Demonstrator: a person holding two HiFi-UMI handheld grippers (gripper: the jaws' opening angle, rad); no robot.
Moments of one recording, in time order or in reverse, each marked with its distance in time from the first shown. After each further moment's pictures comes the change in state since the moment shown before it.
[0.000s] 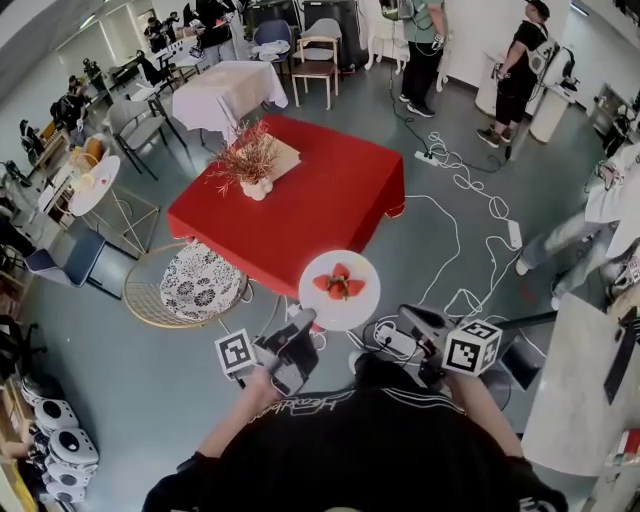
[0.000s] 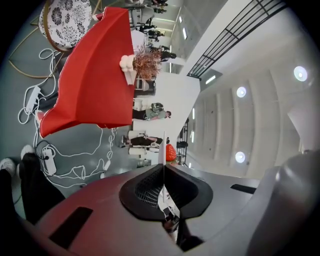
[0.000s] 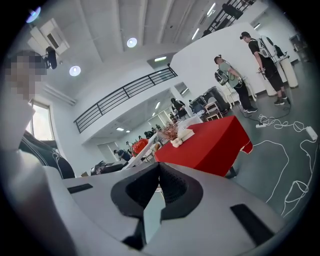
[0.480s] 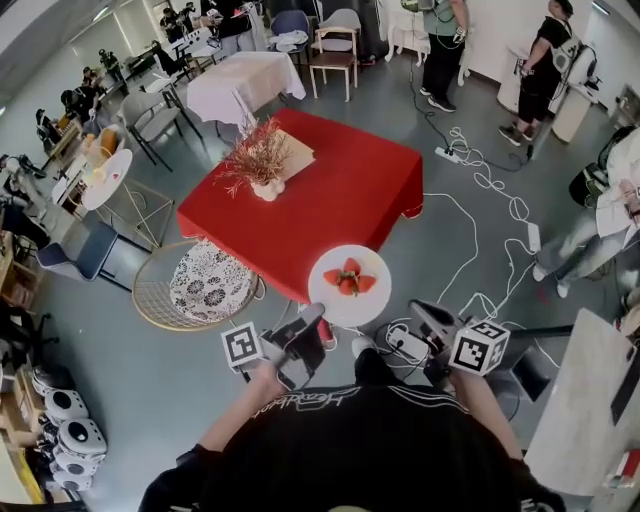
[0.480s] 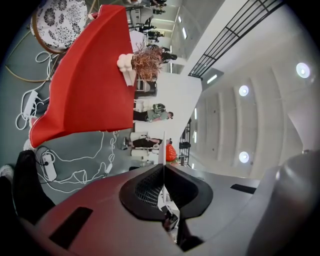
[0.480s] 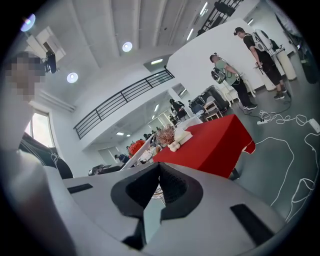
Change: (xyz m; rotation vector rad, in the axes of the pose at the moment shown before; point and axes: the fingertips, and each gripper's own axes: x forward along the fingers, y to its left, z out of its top) left arm 0.036 0.007 0.037 0.006 -0.015 0.022; right arm 0.038 -0.046 0.024 0.036 -0.028 0.022
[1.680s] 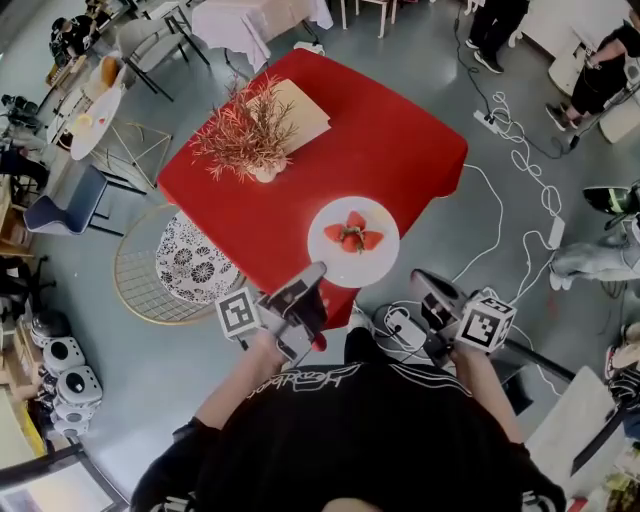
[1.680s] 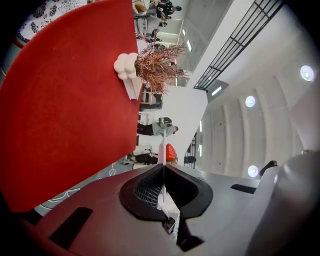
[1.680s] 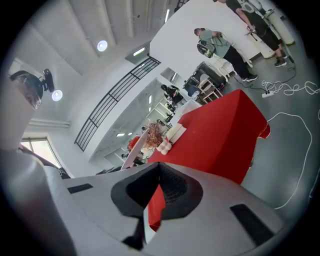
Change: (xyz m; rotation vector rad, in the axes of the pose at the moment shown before) left arm 0.115 0.053 0.144 -0.037 -0.148 0.048; right arm 0.143 -0.133 0.063 0.211 0.137 0.075
